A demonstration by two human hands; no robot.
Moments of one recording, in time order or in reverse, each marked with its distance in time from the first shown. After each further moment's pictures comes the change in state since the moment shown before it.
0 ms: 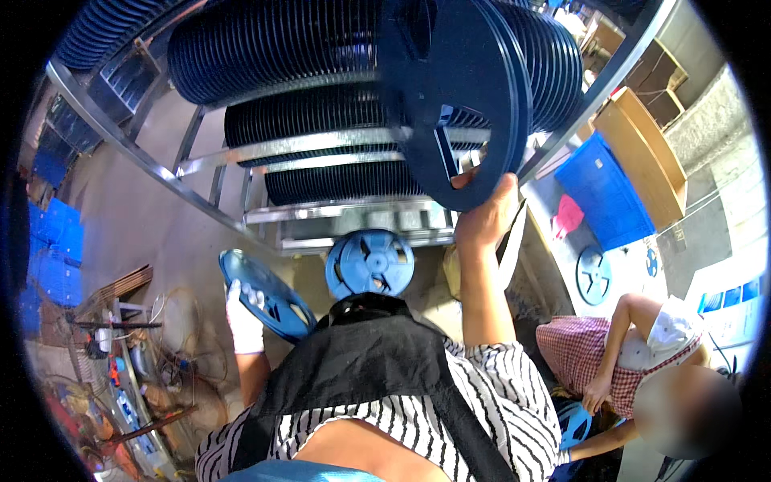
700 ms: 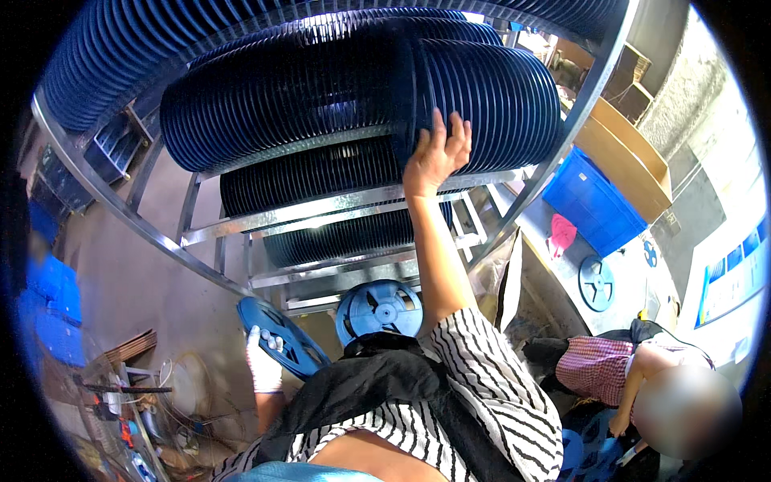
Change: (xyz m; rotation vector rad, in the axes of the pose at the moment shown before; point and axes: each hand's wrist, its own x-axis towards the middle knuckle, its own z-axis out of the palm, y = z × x) left_hand 0.079 -0.005 0.013 0.018 0.035 -0.109; right_hand 0.122 0.144 0.084 -1.247 0.326 -0.624
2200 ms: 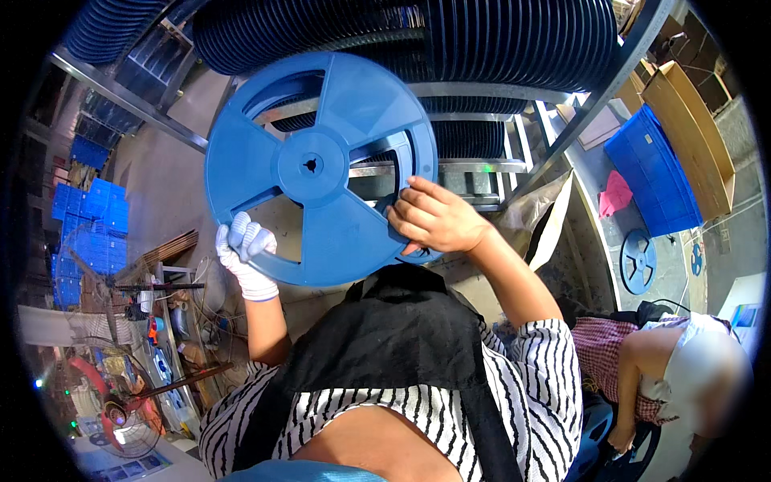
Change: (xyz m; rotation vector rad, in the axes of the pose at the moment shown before) left_hand -0.120 0.035 0.109 -0.428 -0.823 0.037; right_hand -0.065 0.031 -0.222 0.647 -0.837 -1.153
